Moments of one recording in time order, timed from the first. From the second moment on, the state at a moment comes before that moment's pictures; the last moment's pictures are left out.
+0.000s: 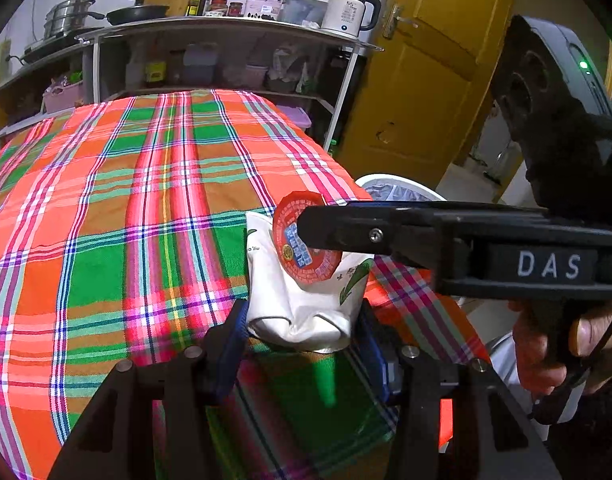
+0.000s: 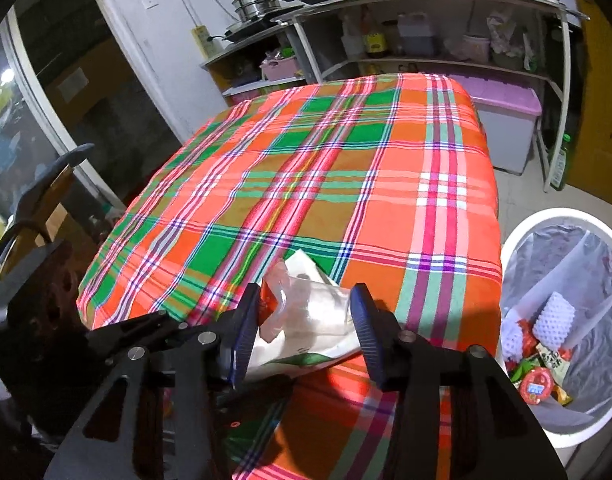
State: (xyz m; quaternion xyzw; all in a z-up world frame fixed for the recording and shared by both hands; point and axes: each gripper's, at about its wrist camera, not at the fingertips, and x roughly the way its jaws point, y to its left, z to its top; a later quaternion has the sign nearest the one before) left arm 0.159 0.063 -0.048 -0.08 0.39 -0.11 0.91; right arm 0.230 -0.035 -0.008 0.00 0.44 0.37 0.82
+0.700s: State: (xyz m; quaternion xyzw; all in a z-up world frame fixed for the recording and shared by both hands) left arm 0.144 0.067 -0.024 -0.09 0.37 -0.06 0.92; right arm 0.210 -0.093 0.035 0.03 0.37 0.33 0.87
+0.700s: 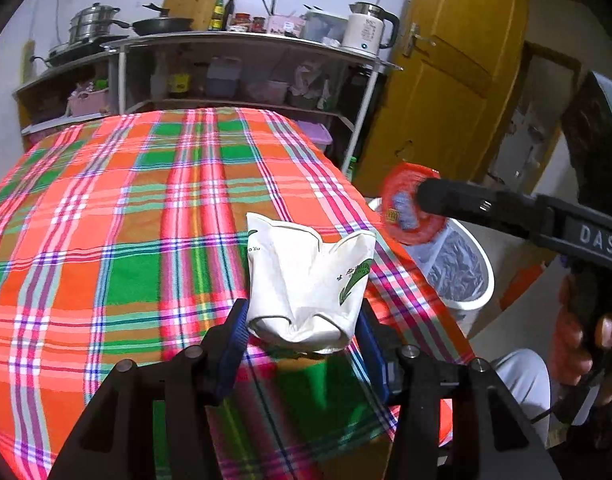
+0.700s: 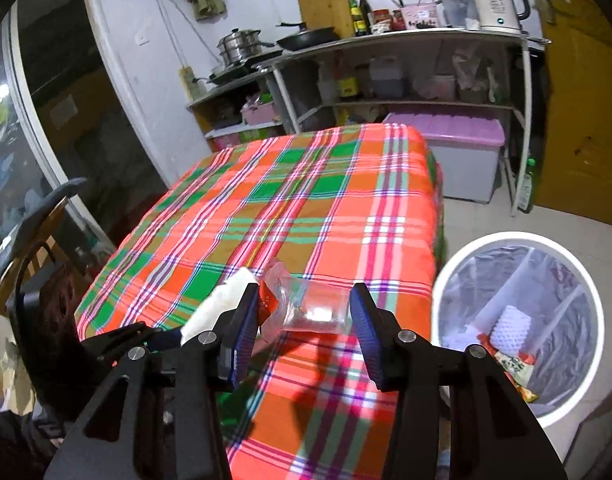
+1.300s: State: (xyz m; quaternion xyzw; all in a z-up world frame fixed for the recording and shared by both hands) left arm 0.141 0.042 0.007 -0.09 0.34 -0.04 0.93; right arm 0.186 -0.153 0.049 0.06 0.35 0.29 0.89
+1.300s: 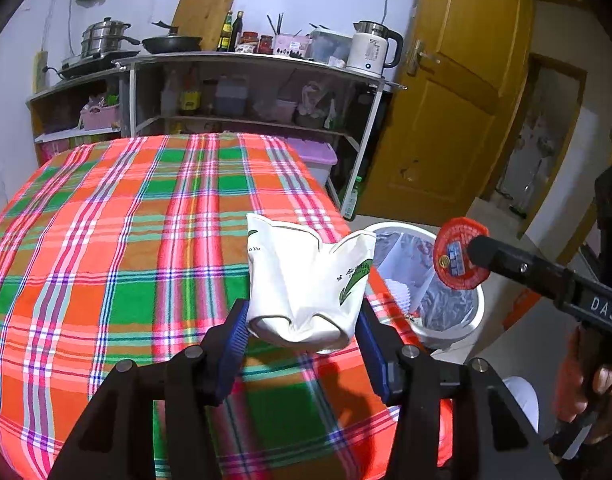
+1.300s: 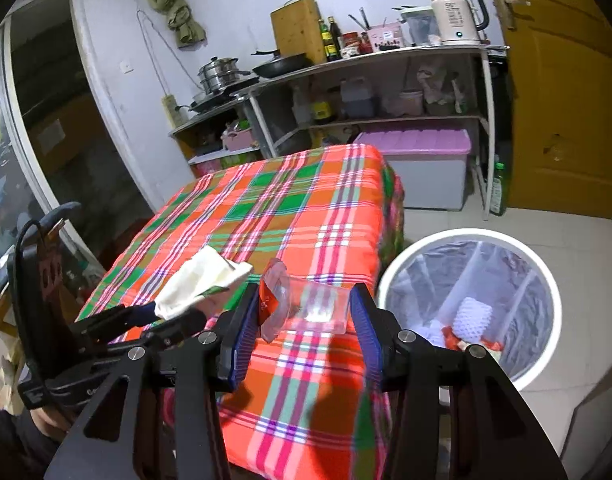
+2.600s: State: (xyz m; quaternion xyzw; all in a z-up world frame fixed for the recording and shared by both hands) left arm 0.213 -0.061 0.001 -0.05 0.36 -0.12 0.92; right arm 0.207 -0.251 0.024 0.10 0.36 0.19 0.91
